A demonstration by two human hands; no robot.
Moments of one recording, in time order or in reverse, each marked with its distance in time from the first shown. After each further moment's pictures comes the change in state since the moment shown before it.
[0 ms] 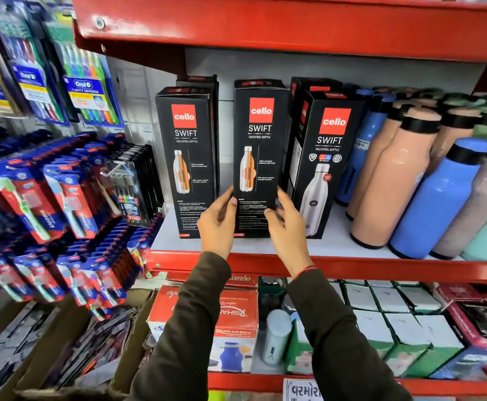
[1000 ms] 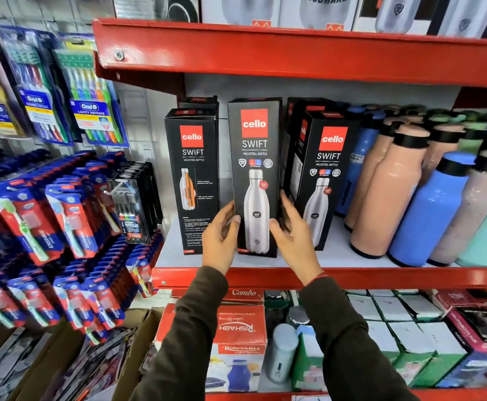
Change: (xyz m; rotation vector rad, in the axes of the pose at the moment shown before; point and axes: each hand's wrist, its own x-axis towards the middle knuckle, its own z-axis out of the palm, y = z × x) left_hand 0.005 -0.001 -0.018 -0.012 -0.177 0.060; right_hand -0.002 -0.014 -0.009 -0.072 -0.042 -0.066
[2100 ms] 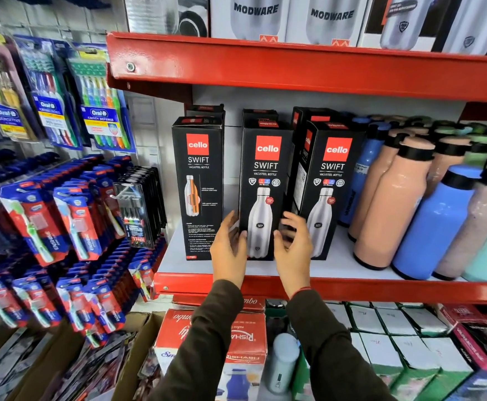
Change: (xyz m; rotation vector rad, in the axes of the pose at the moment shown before) left_hand -0.009 -0.018 0.017 0.106 0.129 0.034; right_hand -0.001 0.020 0.023 -0.034 0.323 -0.037
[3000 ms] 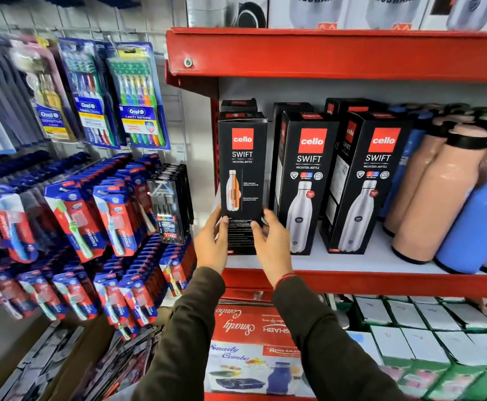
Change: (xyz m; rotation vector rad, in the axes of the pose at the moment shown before) left_hand 0.040 -0.016 -0.107 0.110 0.008 -0.054; right_hand -0.026 -0.044 0.105 -0.087 -0.209 0.042
